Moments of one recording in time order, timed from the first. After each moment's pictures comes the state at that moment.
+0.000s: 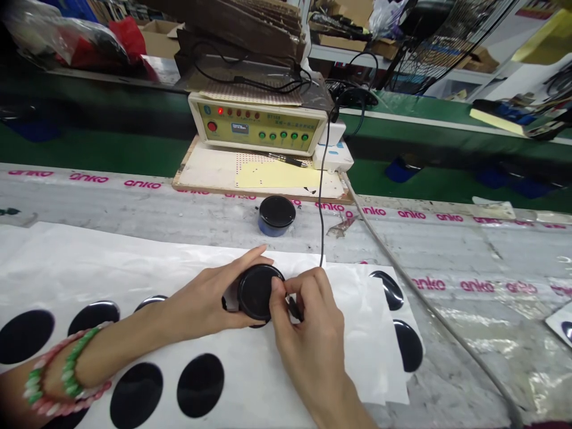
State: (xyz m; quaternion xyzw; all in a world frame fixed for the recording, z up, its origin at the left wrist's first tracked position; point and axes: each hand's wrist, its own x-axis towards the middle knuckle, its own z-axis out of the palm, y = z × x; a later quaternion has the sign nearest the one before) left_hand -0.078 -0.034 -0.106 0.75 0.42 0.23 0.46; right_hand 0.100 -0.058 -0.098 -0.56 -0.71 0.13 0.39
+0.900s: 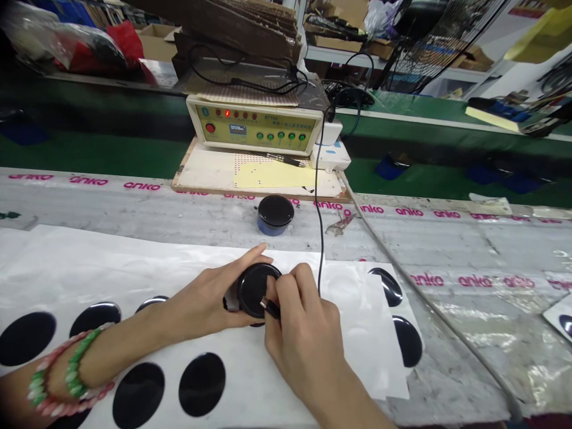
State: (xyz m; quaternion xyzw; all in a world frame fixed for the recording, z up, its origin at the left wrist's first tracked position) left_hand -0.079 -0.035 -0.107 0.76 0.41 0.24 0.45; right_hand 0.101 -0.056 -0.090 -0.50 -0.82 -0.04 0.27
